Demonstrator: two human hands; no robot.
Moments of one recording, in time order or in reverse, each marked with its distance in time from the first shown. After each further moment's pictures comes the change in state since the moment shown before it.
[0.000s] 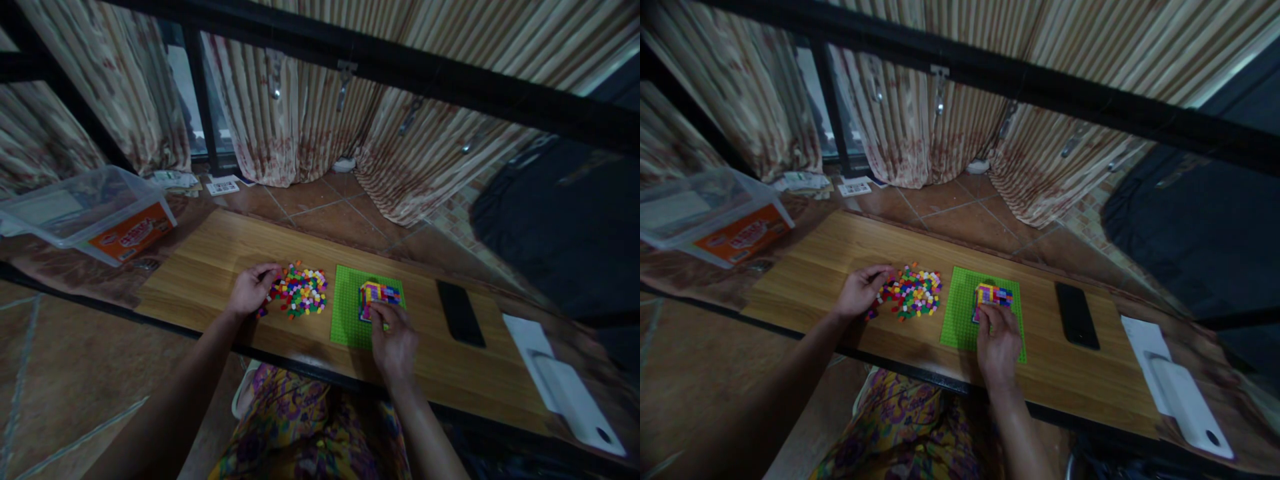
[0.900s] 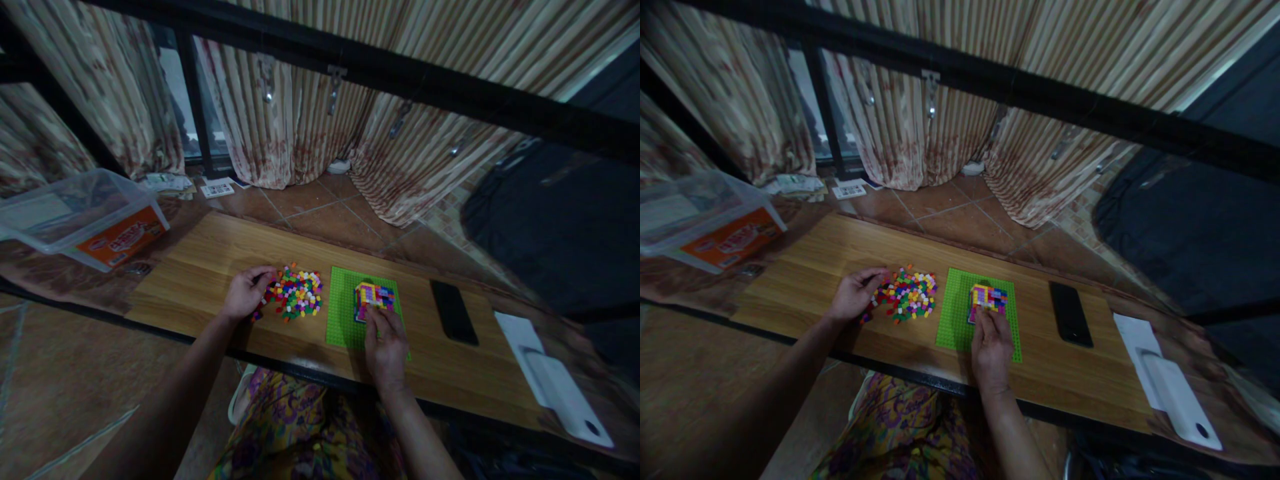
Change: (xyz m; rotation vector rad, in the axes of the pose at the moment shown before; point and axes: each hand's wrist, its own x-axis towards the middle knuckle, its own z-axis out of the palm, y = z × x) left_hand 0.000 -0.002 0.000 0.013 -0.003 -0.012; right_hand -0.019 0.015 0.012 -0.008 0.064 -0.095
